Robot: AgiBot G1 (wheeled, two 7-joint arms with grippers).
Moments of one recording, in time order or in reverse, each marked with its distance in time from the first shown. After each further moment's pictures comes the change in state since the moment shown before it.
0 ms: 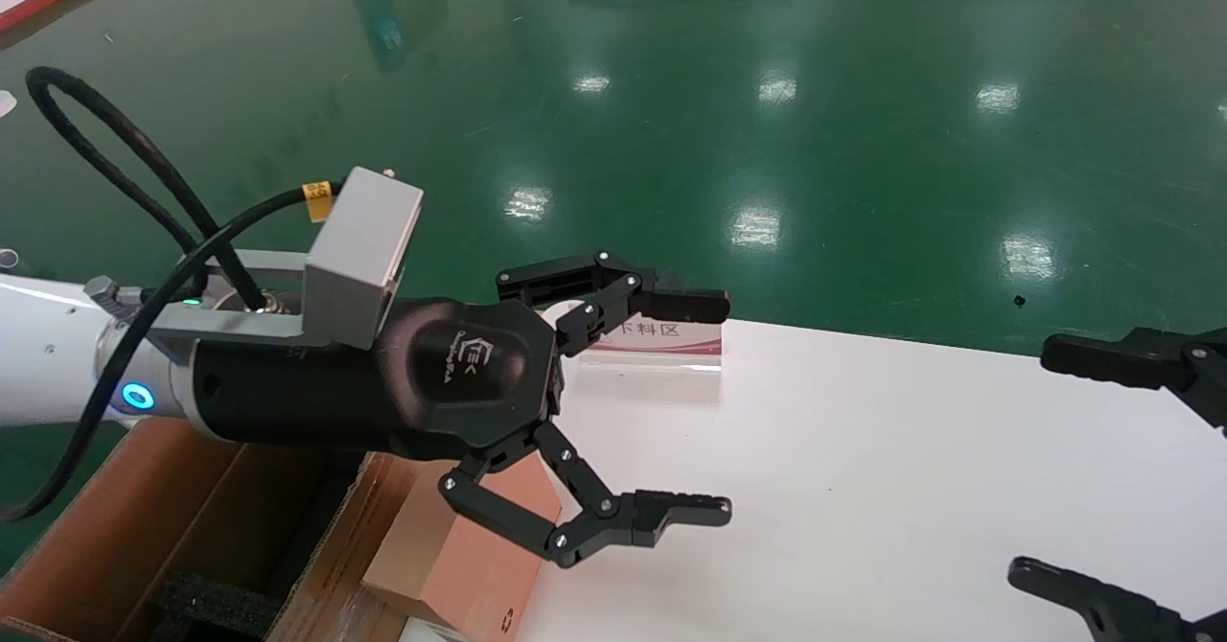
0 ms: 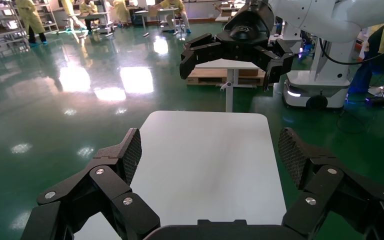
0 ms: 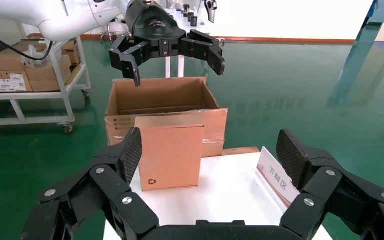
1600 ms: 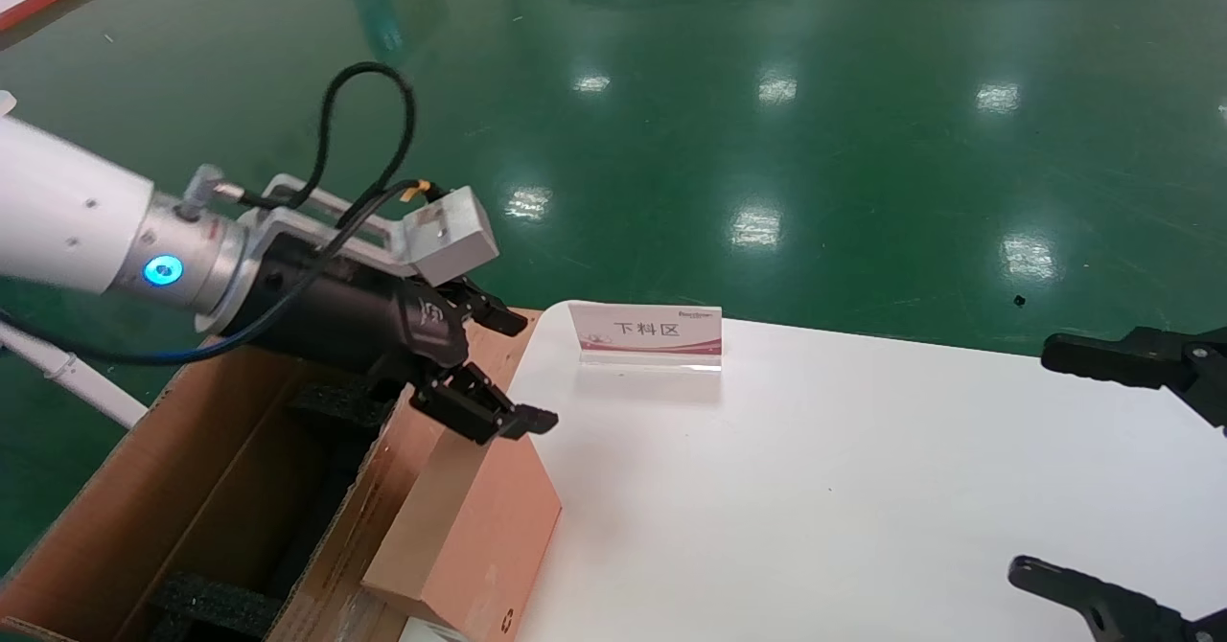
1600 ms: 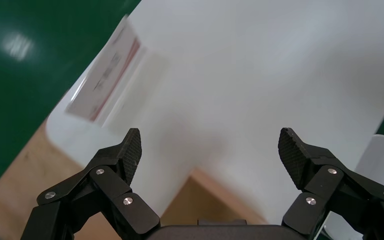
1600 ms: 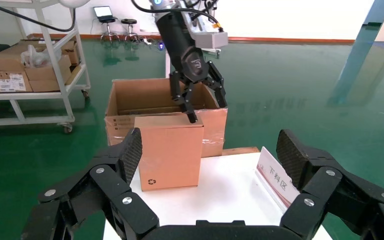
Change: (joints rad) left arm -0.552 -0.042 0.404 -0.072 0.738 0.077 -0.681; right arm 0.001 0.001 -0.003 -0.001 0.002 0.000 -0.002
